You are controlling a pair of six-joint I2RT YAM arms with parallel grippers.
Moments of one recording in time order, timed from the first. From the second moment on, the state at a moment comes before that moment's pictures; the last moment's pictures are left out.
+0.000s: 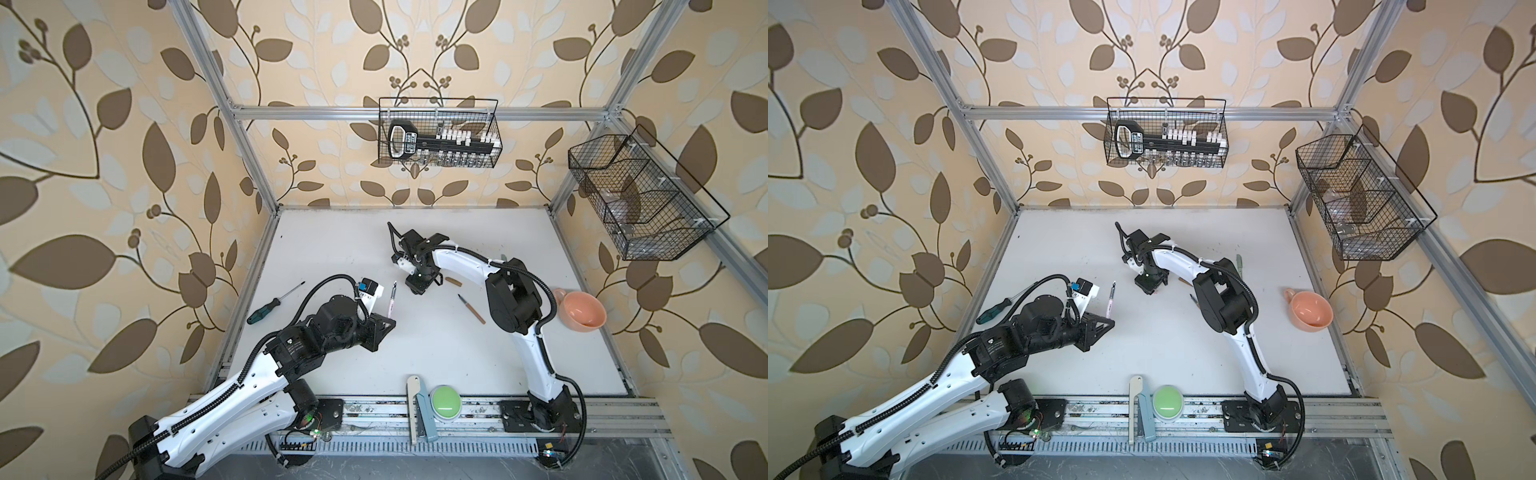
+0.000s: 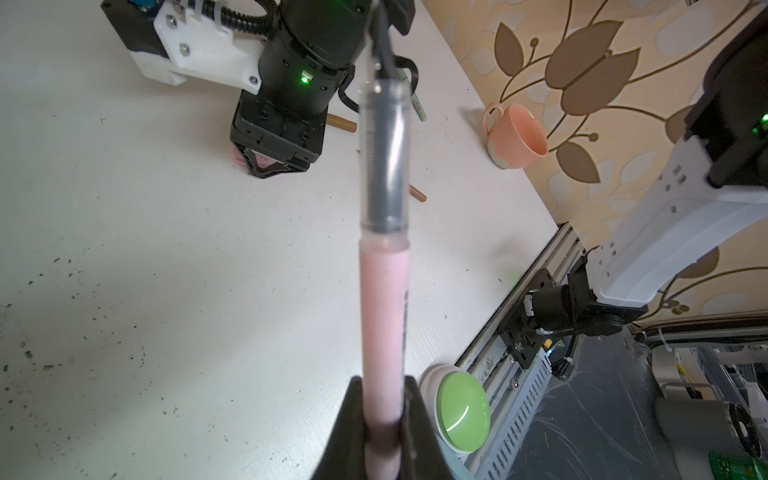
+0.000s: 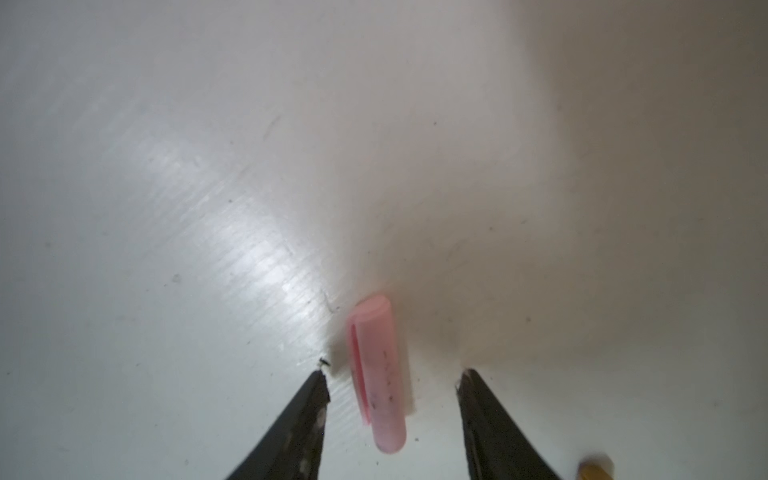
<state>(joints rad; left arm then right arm) -0.80 0.73 0.66 -0.48 0.18 -0.54 0.63 2.30 1.87 -0.99 0.04 -0.25</state>
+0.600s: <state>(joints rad) -0.80 0.71 0.66 -0.48 0.15 -0.54 0.64 2.31 1.88 -0.99 0.05 -0.22</state>
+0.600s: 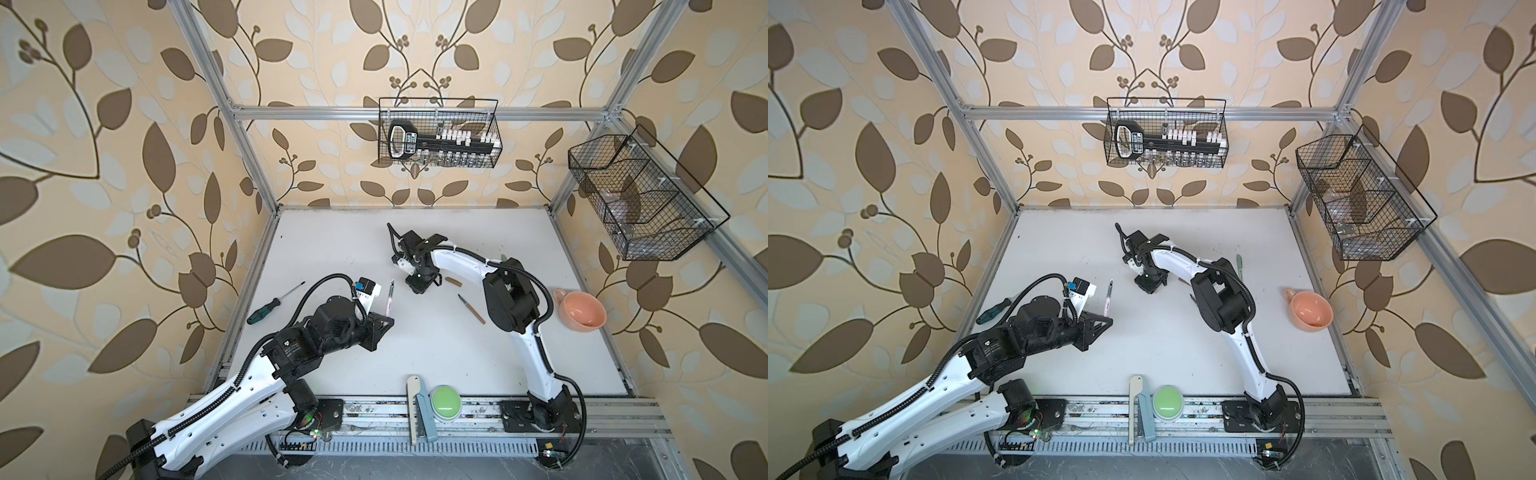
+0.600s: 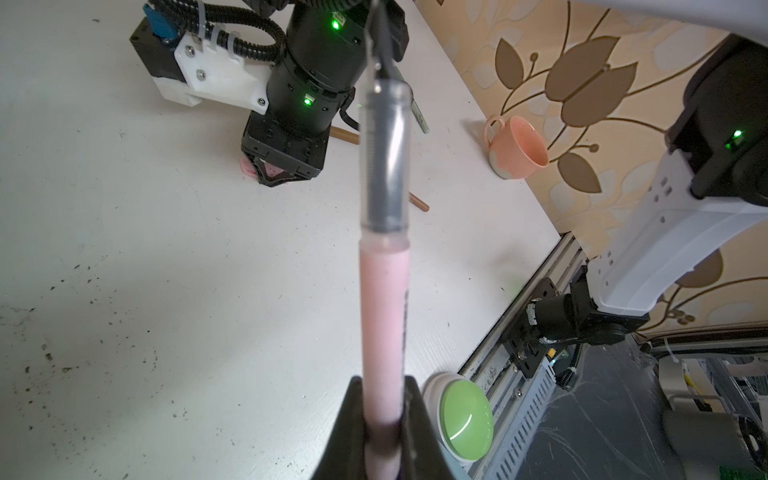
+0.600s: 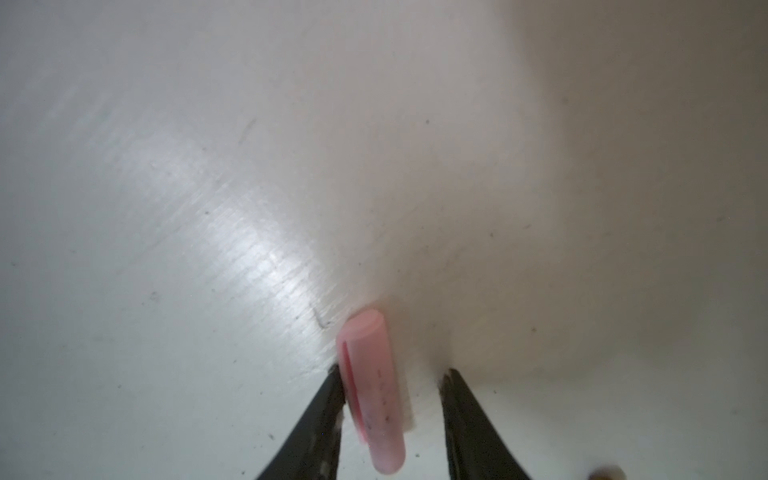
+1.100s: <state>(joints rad) -0.80 0.72 0.66 -0.48 0.15 -0.54 0.63 2.30 1.86 -0.97 0.02 -0.16</state>
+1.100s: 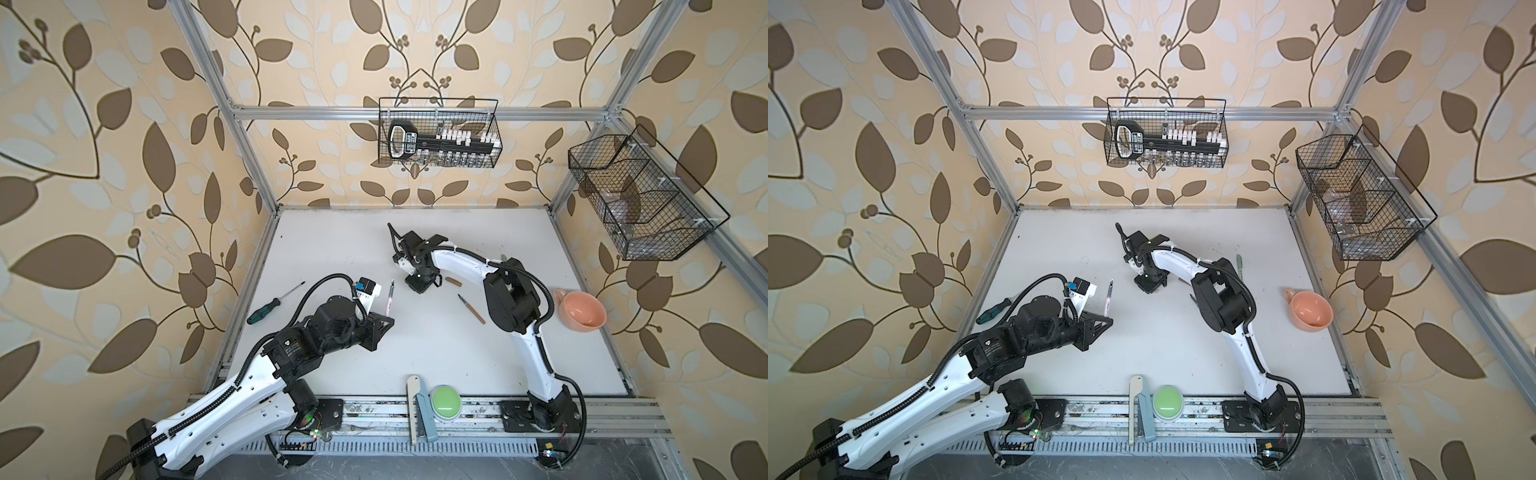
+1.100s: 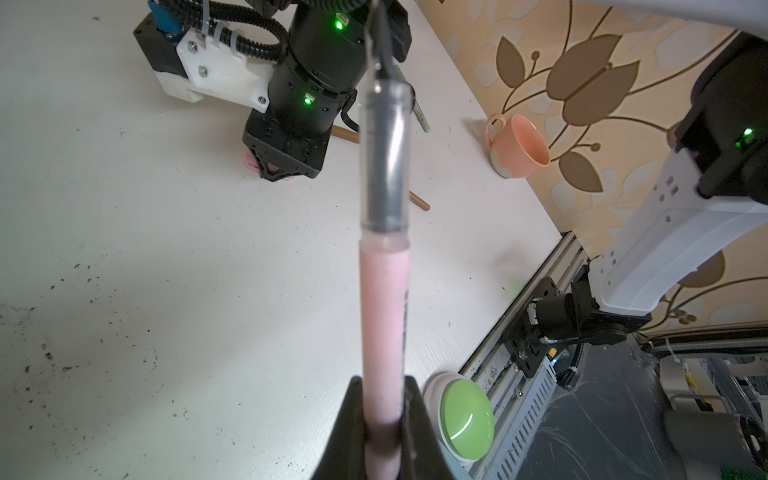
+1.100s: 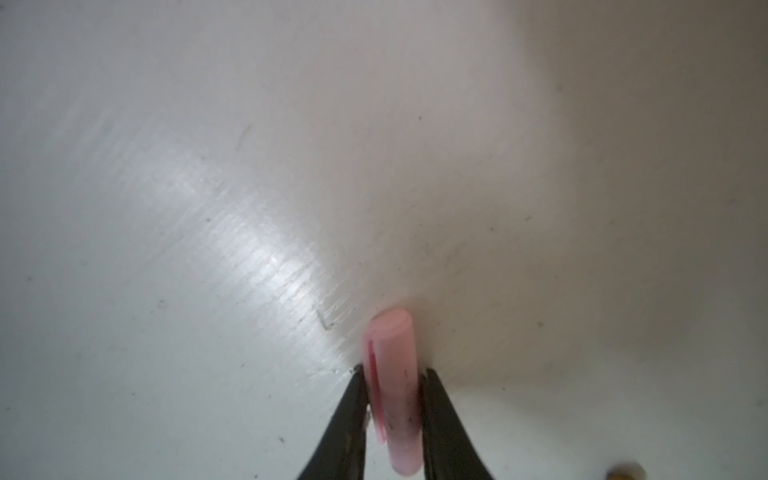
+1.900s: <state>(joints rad) -0.80 0.94 0.66 -0.42 0.18 -0.52 0.41 1.88 1.30 -0.49 -0.48 0.18</state>
